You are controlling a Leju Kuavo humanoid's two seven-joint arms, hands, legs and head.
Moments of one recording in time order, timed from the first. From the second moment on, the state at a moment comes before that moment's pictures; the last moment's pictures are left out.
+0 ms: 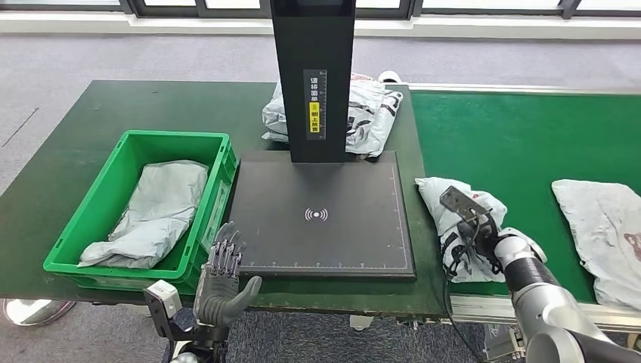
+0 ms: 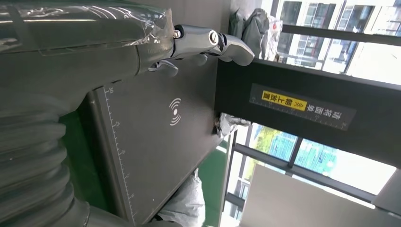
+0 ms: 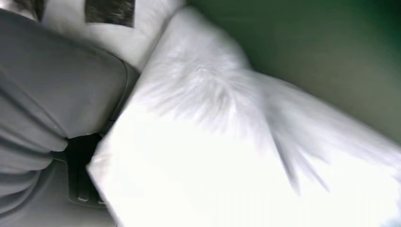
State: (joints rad) left arm 0.16 -0.22 -0.15 -1.43 0.23 -0.28 -0.51; right arm -0.74 -0.13 -0.21 -0.31 0.82 0.36 -0.26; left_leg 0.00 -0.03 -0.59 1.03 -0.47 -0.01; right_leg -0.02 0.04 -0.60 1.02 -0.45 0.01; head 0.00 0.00
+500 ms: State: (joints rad) left arm 0.16 -0.23 -0.14 -1.45 0.21 -0.27 -0.51; right arm -0.79 -0.06 -0.34 -0.54 0.30 0.36 -0.33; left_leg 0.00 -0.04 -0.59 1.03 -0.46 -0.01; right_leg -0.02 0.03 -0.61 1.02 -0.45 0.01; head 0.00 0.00
